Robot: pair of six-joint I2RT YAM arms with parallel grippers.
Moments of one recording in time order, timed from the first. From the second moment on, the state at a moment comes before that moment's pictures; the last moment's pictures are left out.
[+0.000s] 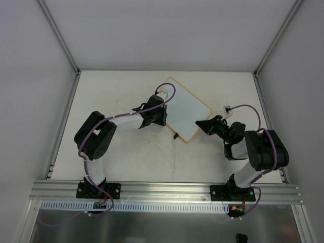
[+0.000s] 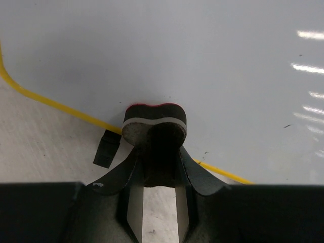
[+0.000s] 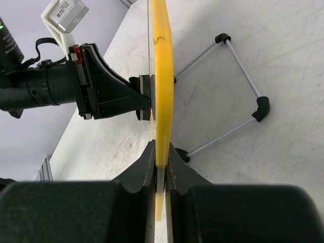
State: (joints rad) left arm -0.66 1.87 1.13 -0.03 -0.02 -0.37; right arm 0.08 1.63 0.24 1.31 -0.69 0.73
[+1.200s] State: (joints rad) left arm -0.89 1.90 1.15 0.25 0.07 -0.42; right arm 0.07 1.63 0.24 1.30 -0.67 0.73
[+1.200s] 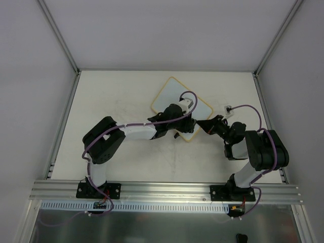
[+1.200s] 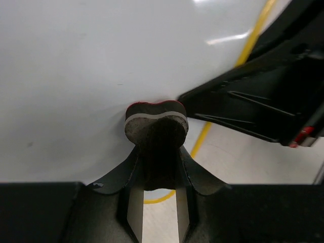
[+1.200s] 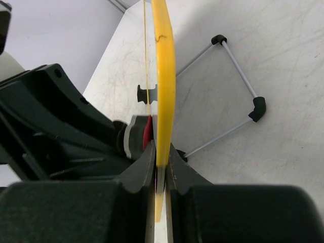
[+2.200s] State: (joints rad) left arm -0.64 1.29 0.75 -0.20 0.09 -0.53; right arm 0.08 1.63 0.24 1.30 -0.69 0.73
